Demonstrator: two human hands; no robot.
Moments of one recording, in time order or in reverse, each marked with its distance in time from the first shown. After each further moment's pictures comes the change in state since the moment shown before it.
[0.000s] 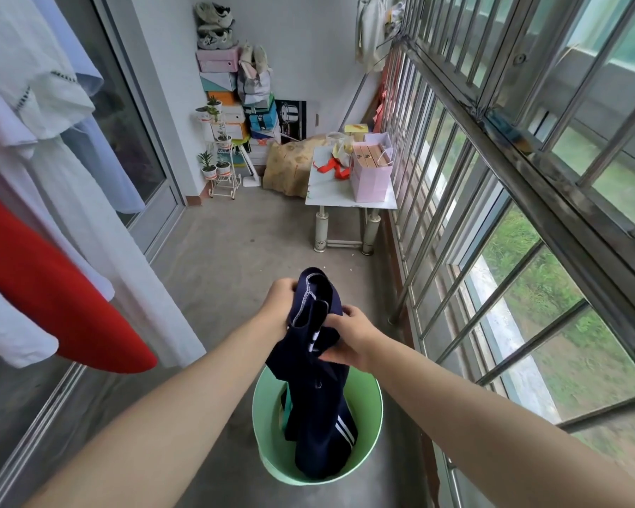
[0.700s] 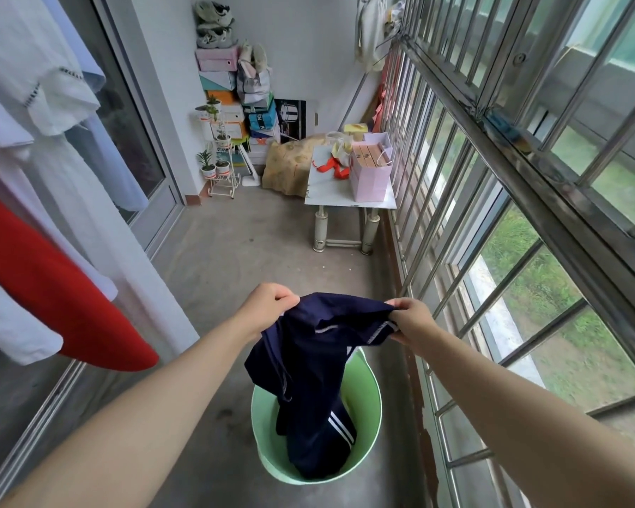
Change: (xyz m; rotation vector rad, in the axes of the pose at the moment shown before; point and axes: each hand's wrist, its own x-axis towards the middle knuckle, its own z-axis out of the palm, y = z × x) left_hand 0.020 -0.013 -0.042 0.743 -0.102 0.438; right_hand 0.014 -0.024 -0.086 -0.263 0.341 -0.178
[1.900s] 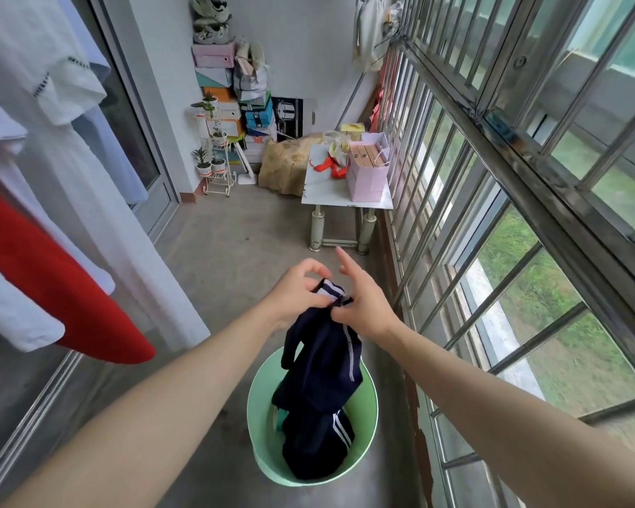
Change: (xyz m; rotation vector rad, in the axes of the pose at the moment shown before) left_hand 0.008 0.036 0.018 -0.429 -0.168 0.084; right_hand -0.034 -0.032 0.050 -0.479 -0.194 -0.711
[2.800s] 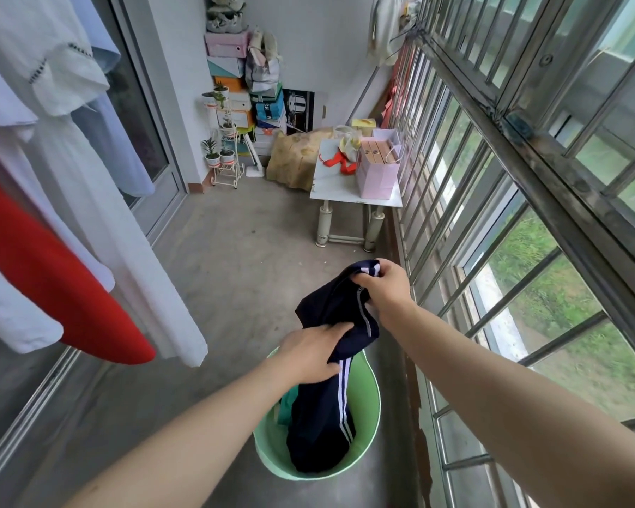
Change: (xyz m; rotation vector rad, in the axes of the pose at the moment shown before) left_hand -0.019 -0.074 0.024 1.203 -0.208 0.110; right_hand 0.031 0.004 0.000 0.379 0.307 0.384
